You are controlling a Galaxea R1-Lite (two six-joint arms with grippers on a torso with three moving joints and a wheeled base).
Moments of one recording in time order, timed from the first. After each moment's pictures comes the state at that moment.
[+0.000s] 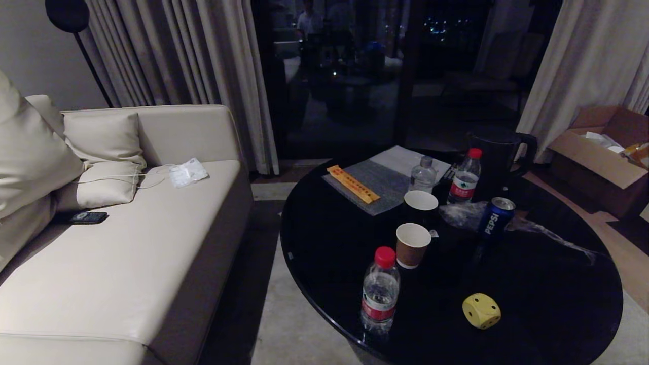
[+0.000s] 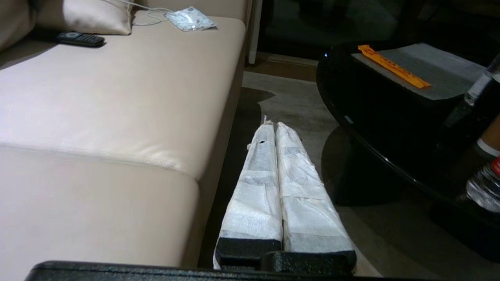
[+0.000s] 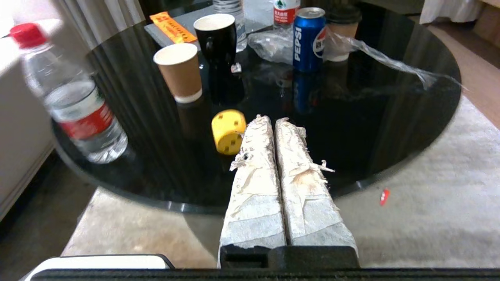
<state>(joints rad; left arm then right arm) -0.01 0.00 0.00 -0.01 0.07 -0.11 0.01 0.00 -0.03 0.07 -0.01 0.05</state>
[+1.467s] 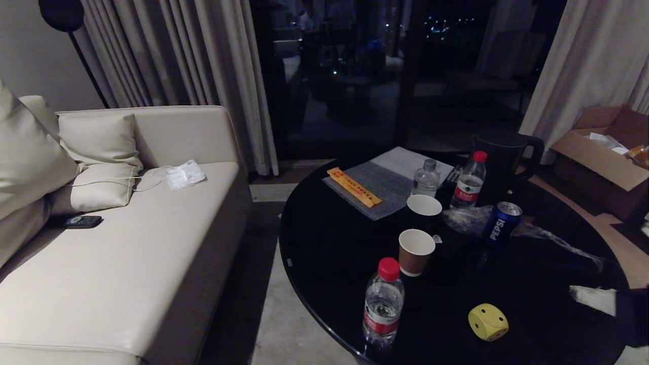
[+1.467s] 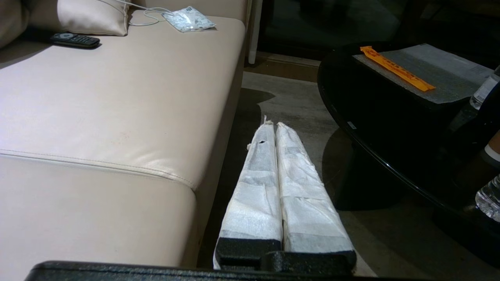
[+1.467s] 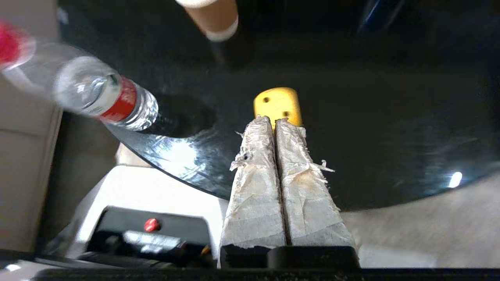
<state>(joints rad) -0.01 0.00 0.00 0.00 0.06 -0.11 0.15 1.09 -0.51 0.03 0.05 0.14</state>
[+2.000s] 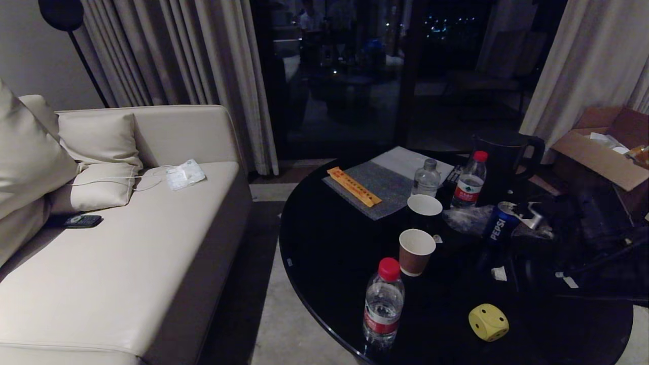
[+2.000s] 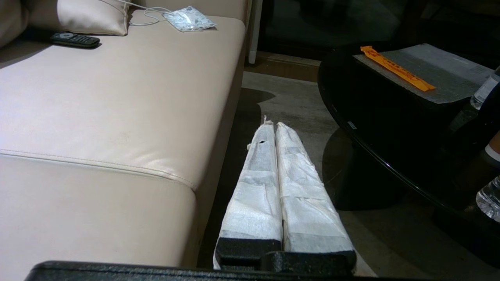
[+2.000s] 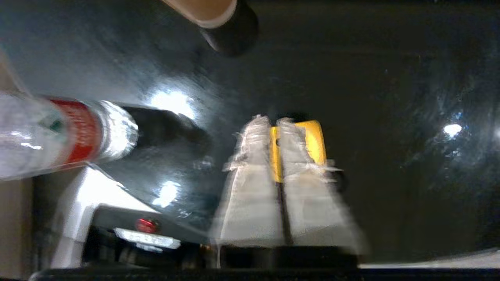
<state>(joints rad) -0.01 0.00 0.00 -0.01 0.07 -0.11 0.21 1.59 -0.68 -0.09 0.03 0.14</state>
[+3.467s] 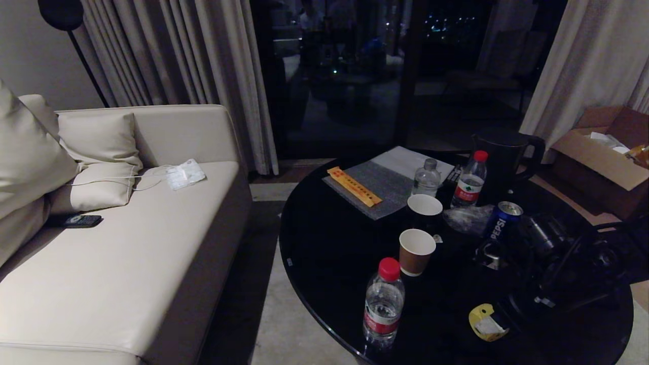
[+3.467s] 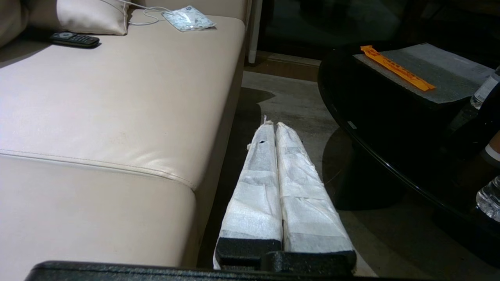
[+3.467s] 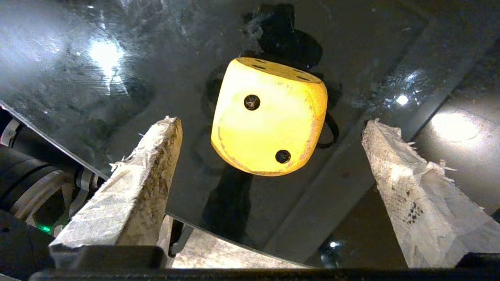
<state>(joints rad) -0.01 0.00 0.00 0.00 0.06 -0.11 0.11 1.90 -0.75 0.06 0.13 -0.37</state>
